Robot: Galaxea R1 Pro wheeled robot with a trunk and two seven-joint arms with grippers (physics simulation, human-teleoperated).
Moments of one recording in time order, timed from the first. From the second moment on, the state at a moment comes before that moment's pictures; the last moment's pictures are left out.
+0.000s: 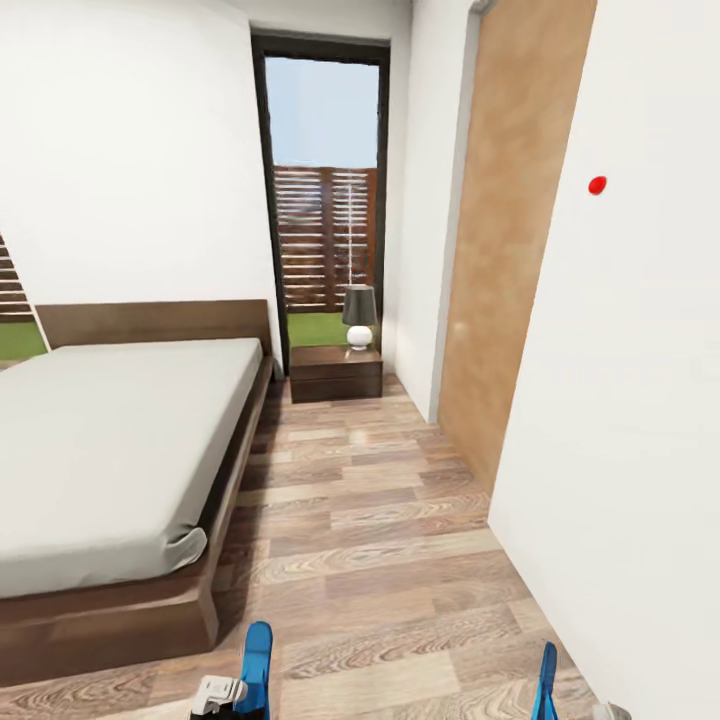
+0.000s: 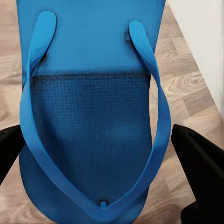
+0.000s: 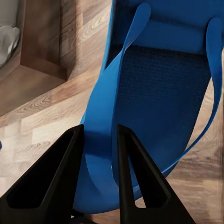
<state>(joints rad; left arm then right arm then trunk) -0.35 0.13 0.02 -0.27 0.12 -0.04 -0.68 -0.40 -0.38 0.16 -0.03 -0.54 0.02 1.04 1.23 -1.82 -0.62</state>
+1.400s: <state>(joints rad) -0.35 0.13 0.02 -0.27 0.12 -0.04 -0.68 -0.40 -0.38 0.16 -0.03 -0.54 0.02 1.04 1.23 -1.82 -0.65</state>
